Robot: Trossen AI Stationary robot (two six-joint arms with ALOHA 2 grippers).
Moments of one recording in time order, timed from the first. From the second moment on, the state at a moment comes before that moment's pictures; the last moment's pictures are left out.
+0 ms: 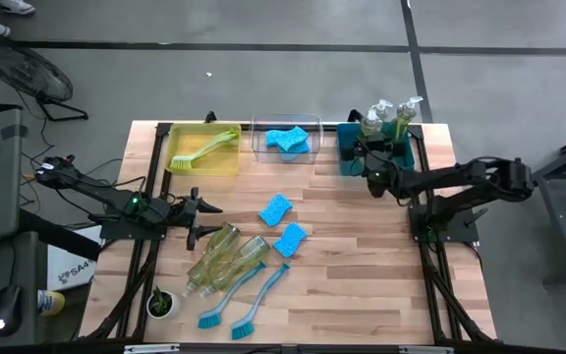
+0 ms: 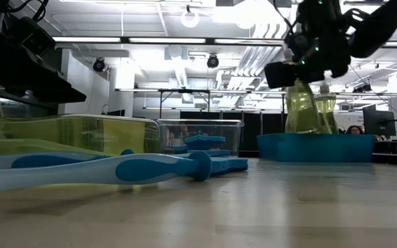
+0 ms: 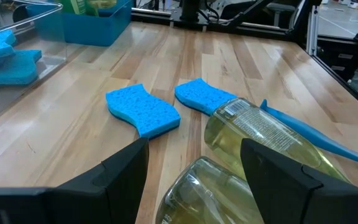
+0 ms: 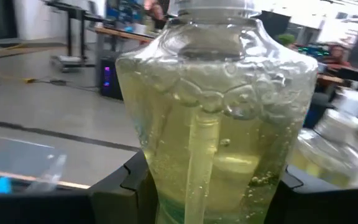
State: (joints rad) left arm -0.36 0.34 0.02 0.04 -0.39 -0.24; right arm -0.27 1.30 0.48 0.67 1.27 -0.01
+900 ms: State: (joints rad) left arm -0.36 0.34 0.02 0.04 -0.39 -0.24; right arm -0.46 1.29 0.12 1.11 1.32 -0.01
